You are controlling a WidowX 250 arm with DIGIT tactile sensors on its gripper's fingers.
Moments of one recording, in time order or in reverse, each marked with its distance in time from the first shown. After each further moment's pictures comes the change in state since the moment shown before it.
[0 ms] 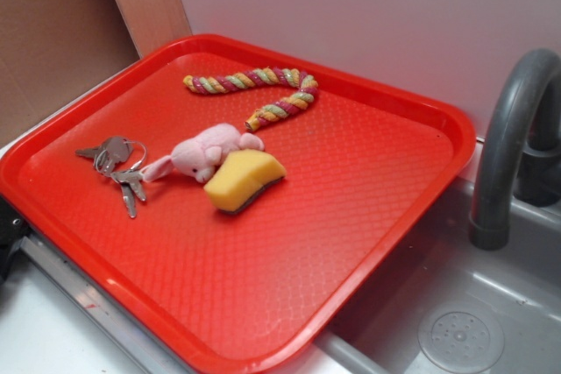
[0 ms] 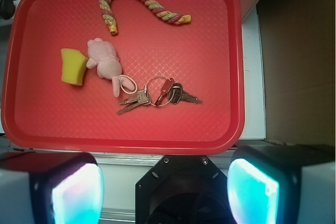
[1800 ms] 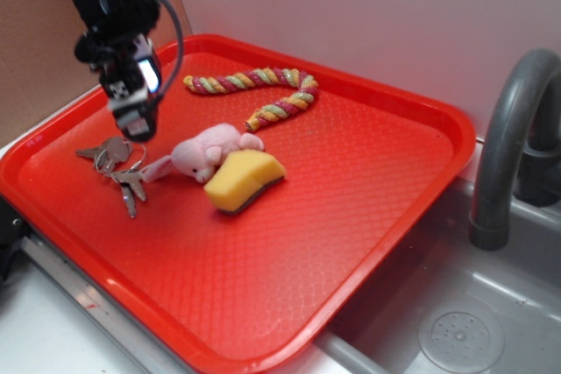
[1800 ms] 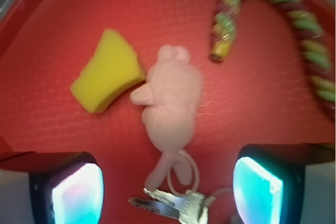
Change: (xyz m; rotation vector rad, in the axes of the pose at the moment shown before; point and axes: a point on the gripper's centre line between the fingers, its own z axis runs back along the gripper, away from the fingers) arm 0.070 -0.081 -0.160 -0.120 0.043 -0.621
